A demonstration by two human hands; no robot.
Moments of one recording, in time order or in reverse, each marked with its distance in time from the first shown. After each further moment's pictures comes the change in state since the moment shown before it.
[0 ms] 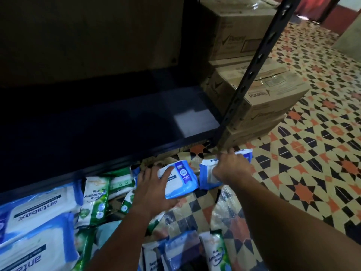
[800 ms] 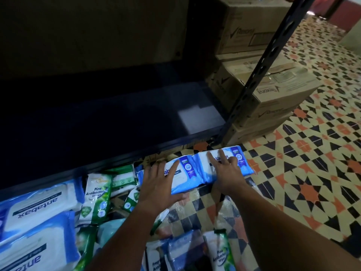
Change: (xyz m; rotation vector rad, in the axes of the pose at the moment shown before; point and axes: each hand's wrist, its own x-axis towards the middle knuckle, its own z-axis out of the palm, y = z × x) left_hand 0.008 0.002 0.003 0.045 -0.013 0.037; right_hand 0.006 -0.009 0.046 0.069 -0.082 -0.121
